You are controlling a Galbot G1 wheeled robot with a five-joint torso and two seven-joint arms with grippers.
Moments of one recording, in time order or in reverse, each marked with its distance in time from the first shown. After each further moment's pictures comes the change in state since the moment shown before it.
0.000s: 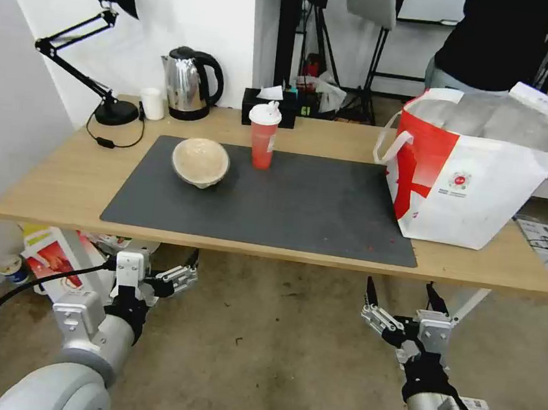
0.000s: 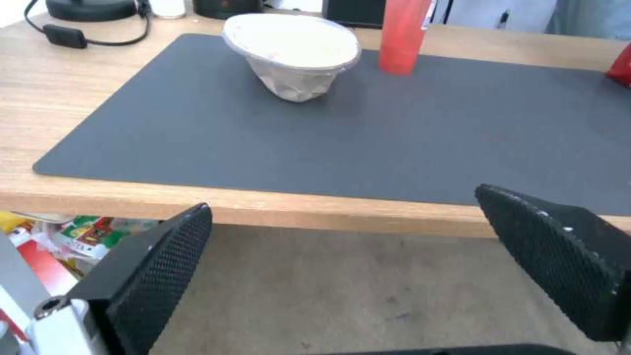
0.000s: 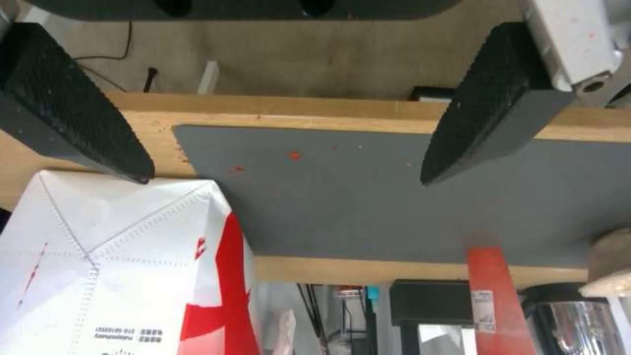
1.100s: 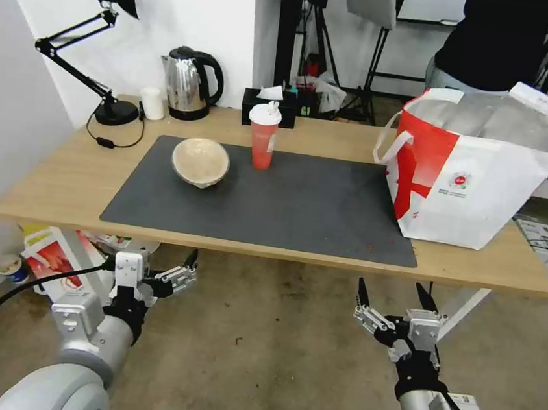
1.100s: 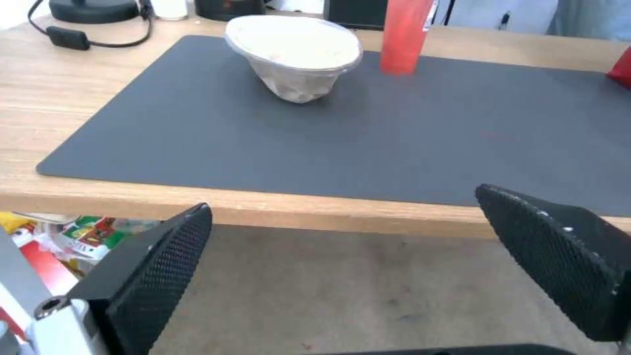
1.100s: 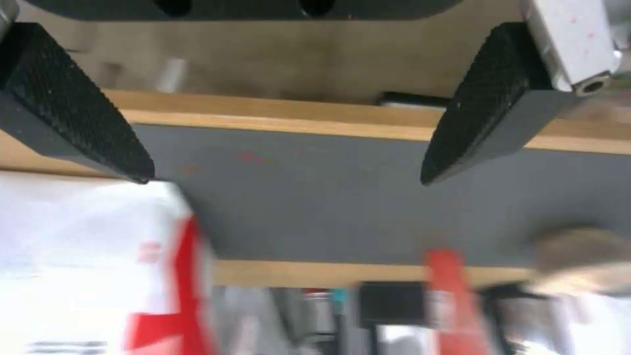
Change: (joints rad) left arm 0.003 0.003 -0.004 0.000 -0.002 -0.011 -0.002; right arm 0.047 -0.009 -0.025 -0.008 0.076 0.037 -0.160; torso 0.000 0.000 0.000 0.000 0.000
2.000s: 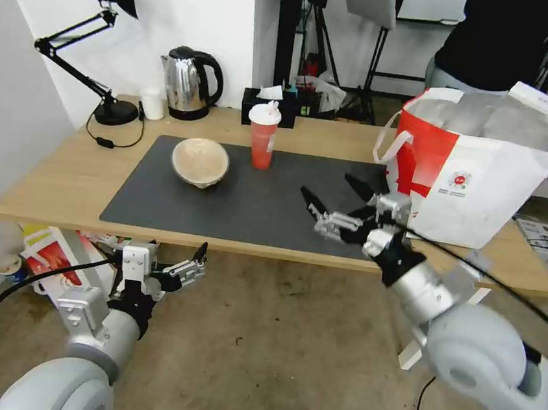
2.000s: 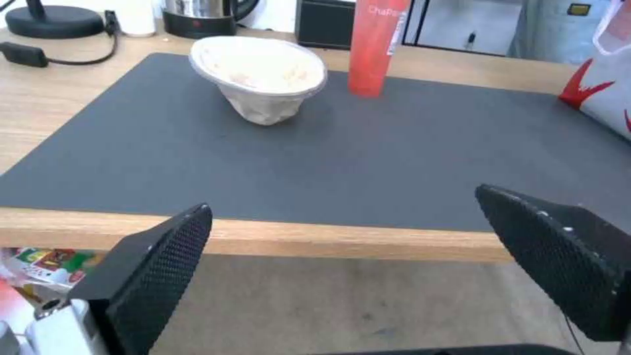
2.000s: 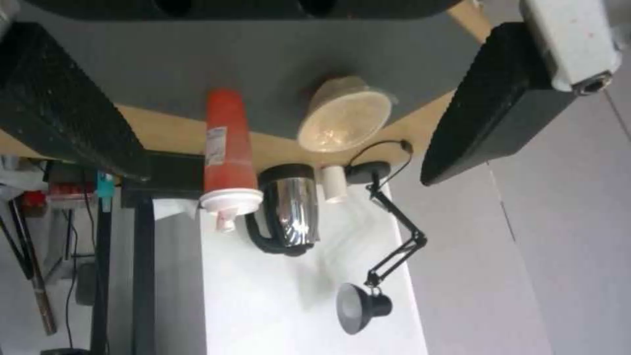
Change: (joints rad) left arm -0.036 0.026 0.025 0.000 -0.043 -0.003 0.010; right arm 0.766 -0.143 -0.086 -0.139 0.653 -0.075 -0.523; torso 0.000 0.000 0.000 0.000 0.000
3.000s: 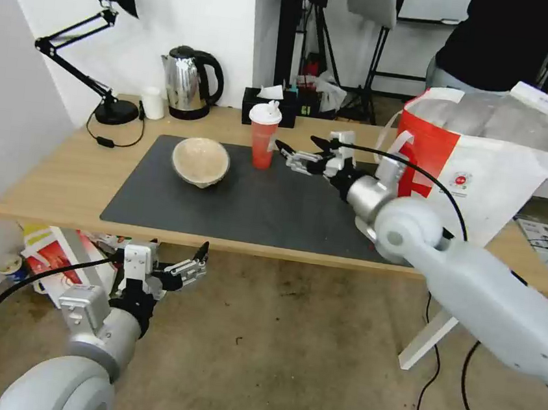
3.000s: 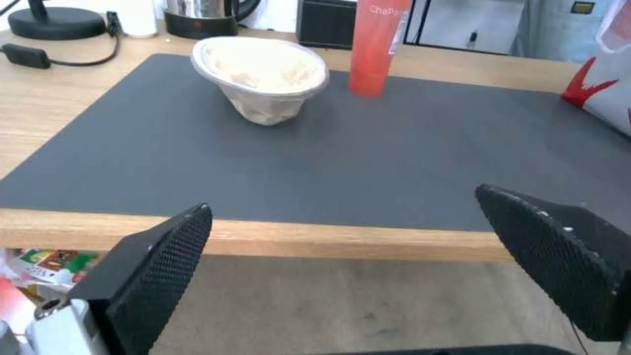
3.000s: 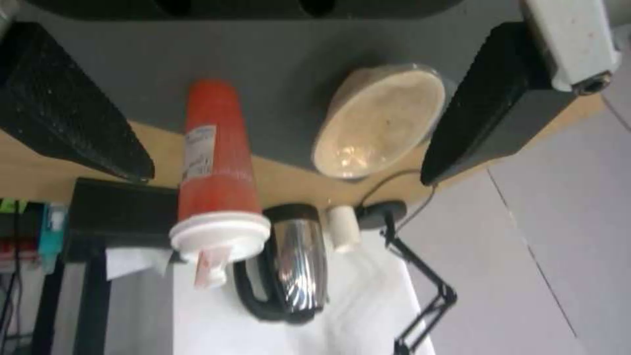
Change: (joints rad) left arm -0.002 -0.015 -0.005 0.000 0.023 0.006 0.015; right arm 0.590 0.294 -0.367 -0.477 0.128 -0.248 -0.070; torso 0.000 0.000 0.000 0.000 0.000
